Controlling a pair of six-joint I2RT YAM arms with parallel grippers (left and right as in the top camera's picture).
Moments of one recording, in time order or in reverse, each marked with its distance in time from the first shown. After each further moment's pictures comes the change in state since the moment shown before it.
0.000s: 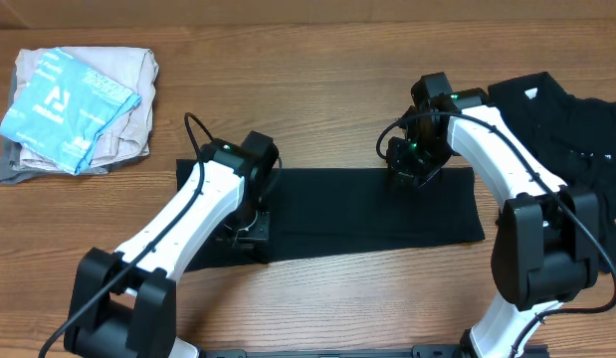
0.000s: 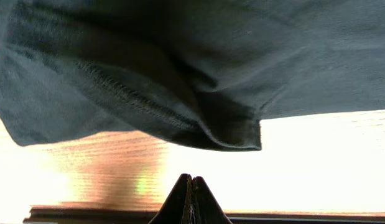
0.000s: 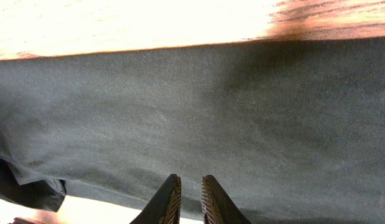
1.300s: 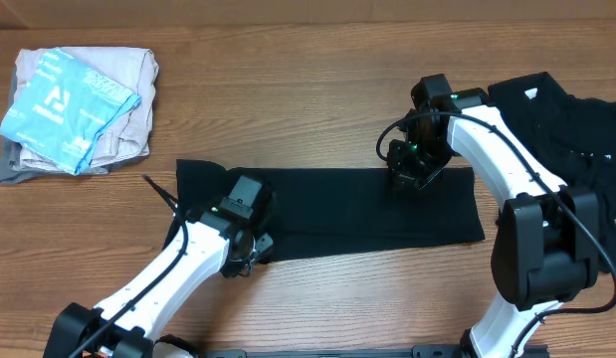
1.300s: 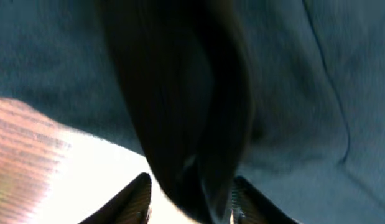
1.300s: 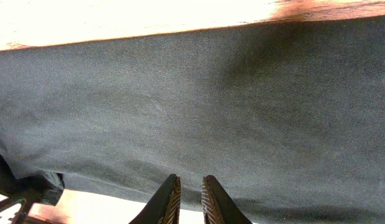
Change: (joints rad) left arm -0.024 -0.232 -0.405 0.468 -0.018 -0.737; right arm 0.000 0.000 0.001 -0.036 0.000 0.001
